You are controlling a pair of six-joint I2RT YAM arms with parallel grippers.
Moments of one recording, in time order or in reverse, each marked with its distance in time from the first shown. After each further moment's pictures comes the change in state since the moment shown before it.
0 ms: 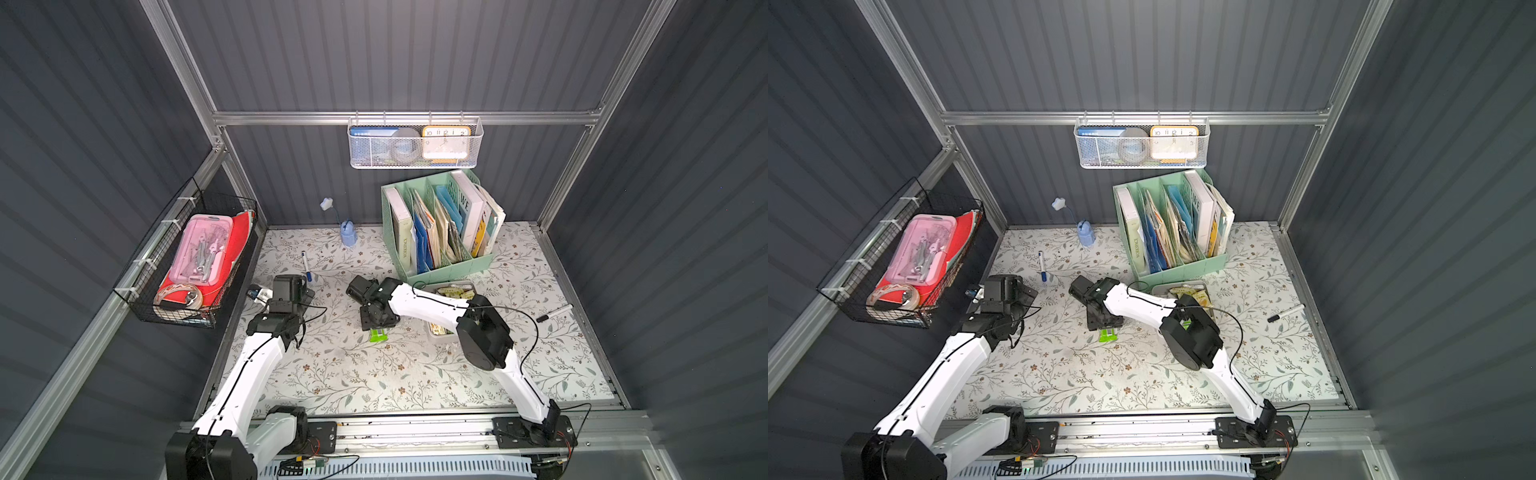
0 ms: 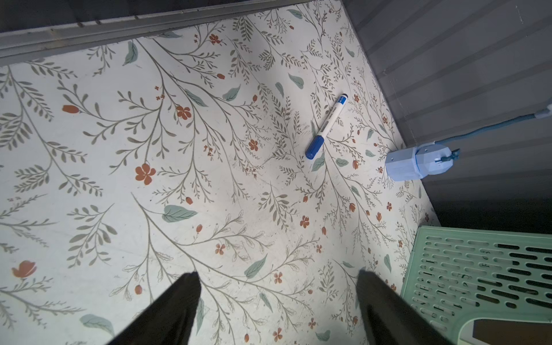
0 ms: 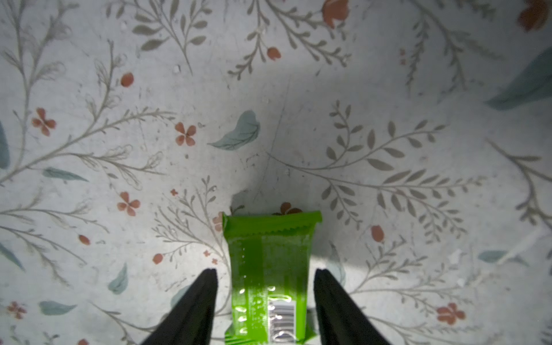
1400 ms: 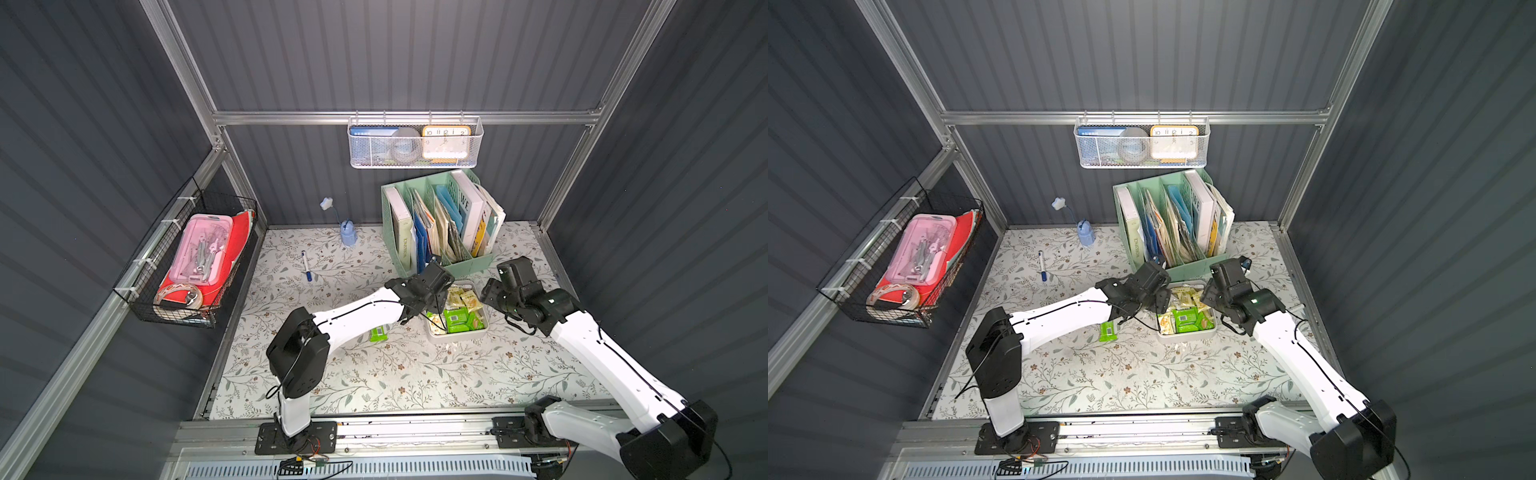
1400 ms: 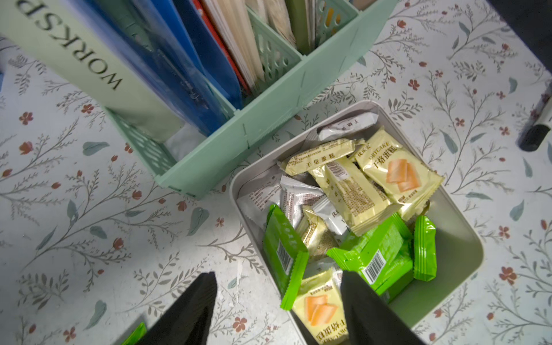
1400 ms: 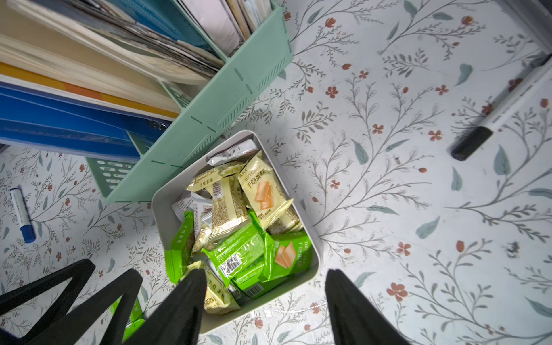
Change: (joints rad) left arm -0.848 0.819 0.723 0.003 0.042 0.721; right arm -0.600 -1.205 -0.946 0.127 0.138 -0.003
